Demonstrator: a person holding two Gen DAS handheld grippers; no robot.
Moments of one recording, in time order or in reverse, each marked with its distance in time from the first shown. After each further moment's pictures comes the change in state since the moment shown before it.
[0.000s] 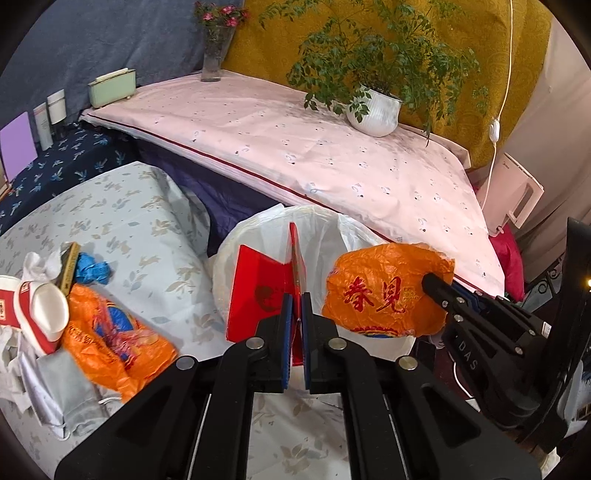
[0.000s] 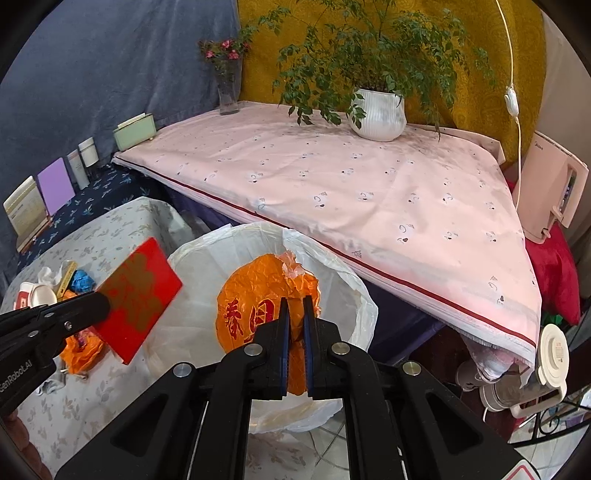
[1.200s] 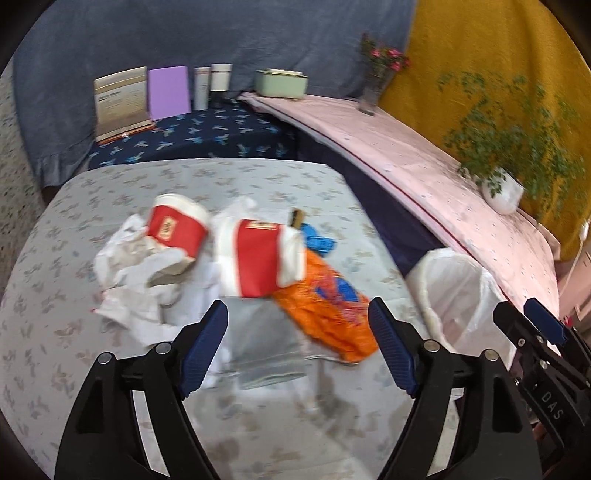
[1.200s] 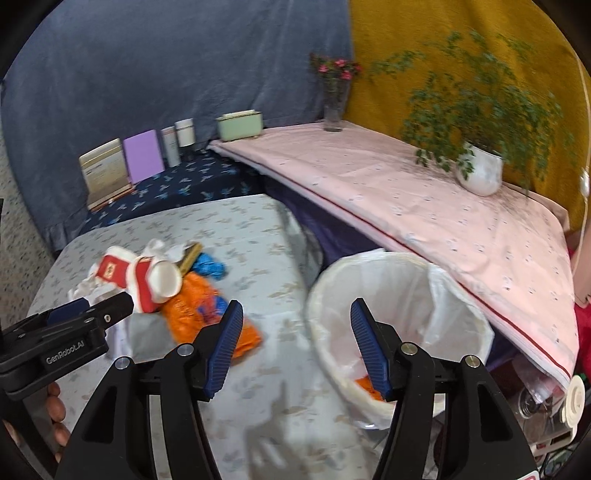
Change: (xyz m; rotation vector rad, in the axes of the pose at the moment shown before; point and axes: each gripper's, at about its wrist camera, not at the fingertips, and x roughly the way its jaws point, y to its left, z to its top) left arm -0.113 0.160 -0.070 -0.364 -0.139 0.364; right arm -0.064 0.156 -0.017 -0.228 -0.068 0.230
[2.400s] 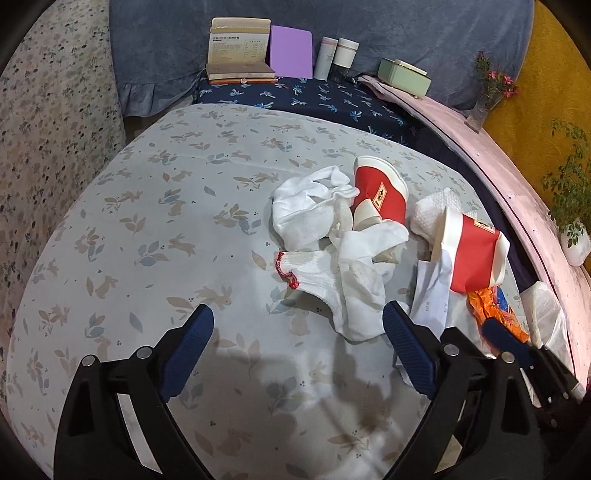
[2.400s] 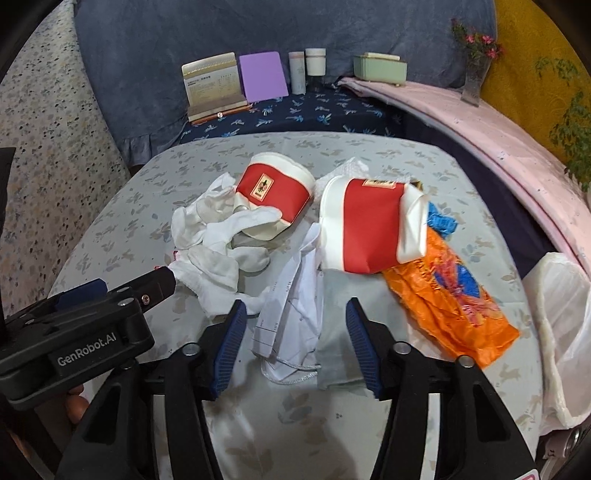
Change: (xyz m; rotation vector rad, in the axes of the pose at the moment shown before) left arm 0.014 0.171 -0.025 -0.243 0.077 0.199; right arm 0.081 0.200 -0.039 -0.222 0.212 0.294
